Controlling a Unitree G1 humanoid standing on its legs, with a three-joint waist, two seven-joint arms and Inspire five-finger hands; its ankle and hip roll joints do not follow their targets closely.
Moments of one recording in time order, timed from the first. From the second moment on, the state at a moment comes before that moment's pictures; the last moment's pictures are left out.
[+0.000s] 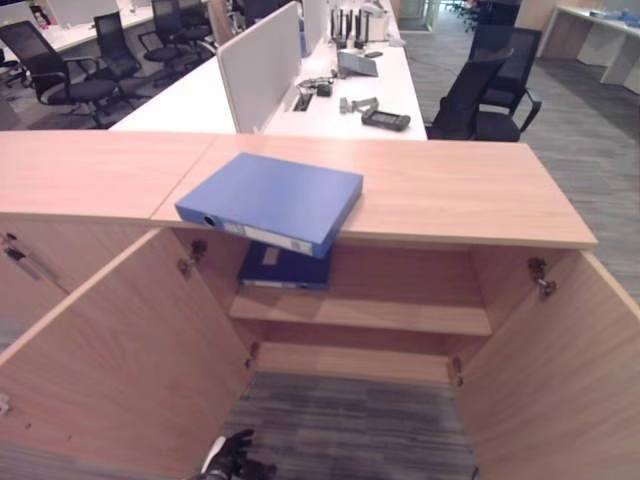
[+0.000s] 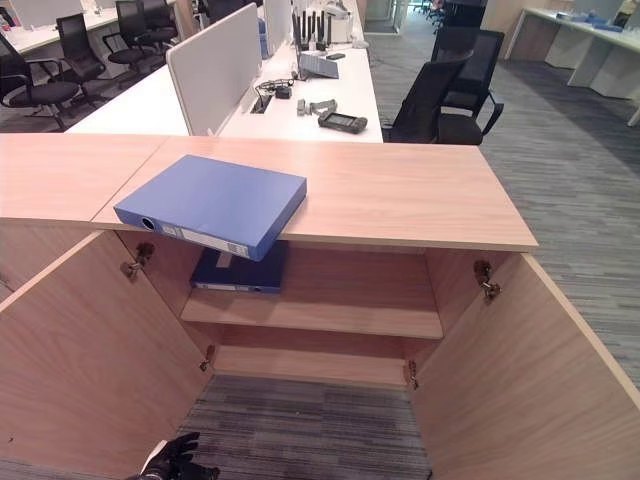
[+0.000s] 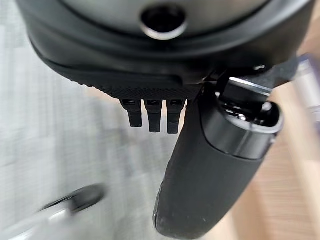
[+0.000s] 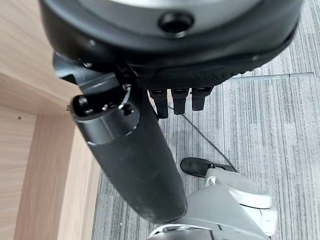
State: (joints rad) left arm 0.15 0.36 -0.21 0.72 0.05 -0.09 0.14; right arm 0.08 -0.29 0.12 1.25 0.21 -0.07 -0.06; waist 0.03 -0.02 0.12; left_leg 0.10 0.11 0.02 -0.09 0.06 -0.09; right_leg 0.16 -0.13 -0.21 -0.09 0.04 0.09
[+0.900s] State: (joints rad) left arm 0.13 0.71 -0.08 0.08 0.71 -0.16 0.43; right arm 0.11 -0.27 0.13 1.22 0.20 -0.09 -0.11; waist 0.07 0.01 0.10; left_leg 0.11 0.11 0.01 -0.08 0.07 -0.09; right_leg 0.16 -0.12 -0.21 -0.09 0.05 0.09
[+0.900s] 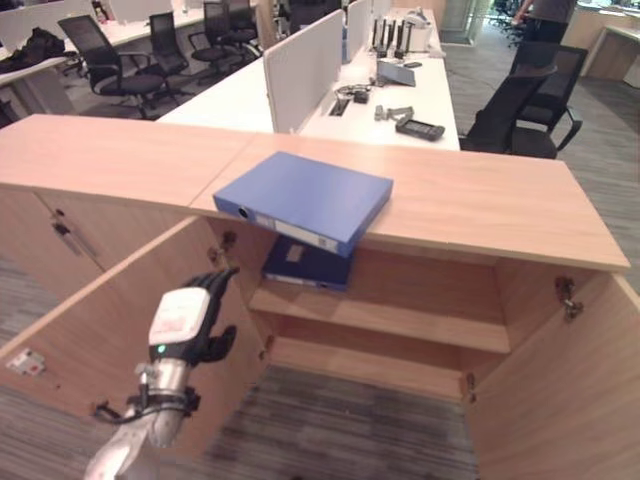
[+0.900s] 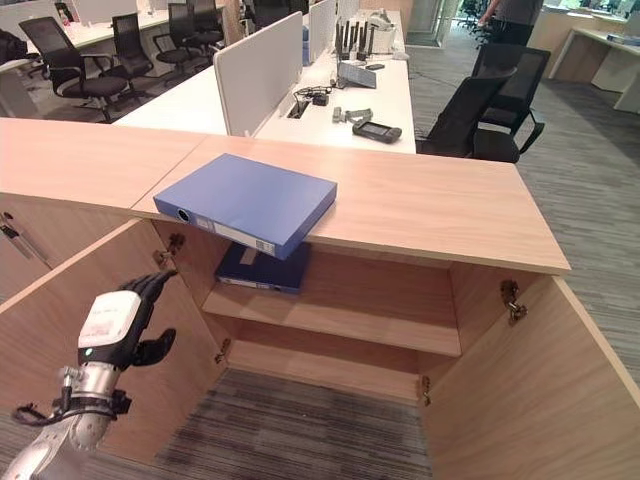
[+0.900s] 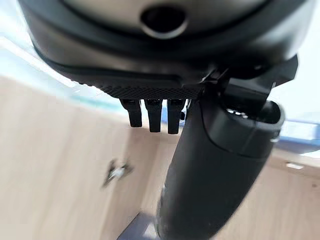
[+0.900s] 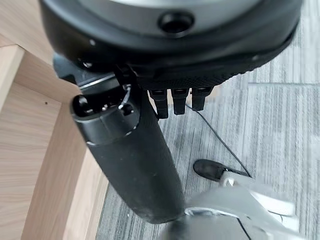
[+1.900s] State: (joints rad) left arm -0.22 0.78 -0.25 0.12 0.75 -0.14 0.45; right arm 0.14 -0.28 0.14 1.23 0.16 -0.06 -0.10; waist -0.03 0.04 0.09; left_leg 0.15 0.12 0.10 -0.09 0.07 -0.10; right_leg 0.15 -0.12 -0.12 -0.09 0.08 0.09
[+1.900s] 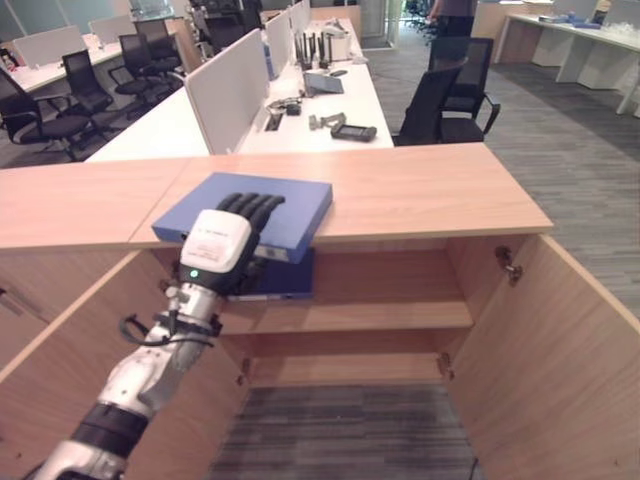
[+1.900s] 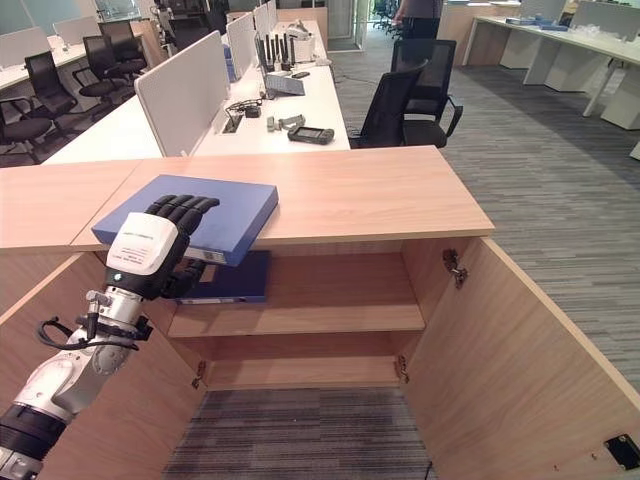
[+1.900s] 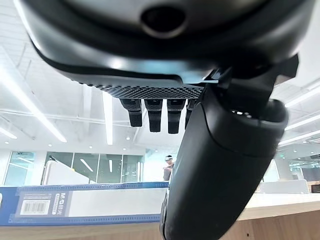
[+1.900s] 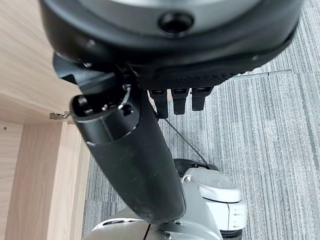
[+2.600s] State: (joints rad) left arm -0.24 0.78 -0.32 0.32 0.75 -0.10 0.45; right arm 0.13 -0.28 0.13 1.26 0.16 -0.06 -0.11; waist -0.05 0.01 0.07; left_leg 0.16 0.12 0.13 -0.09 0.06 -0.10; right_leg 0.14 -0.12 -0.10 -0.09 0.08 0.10
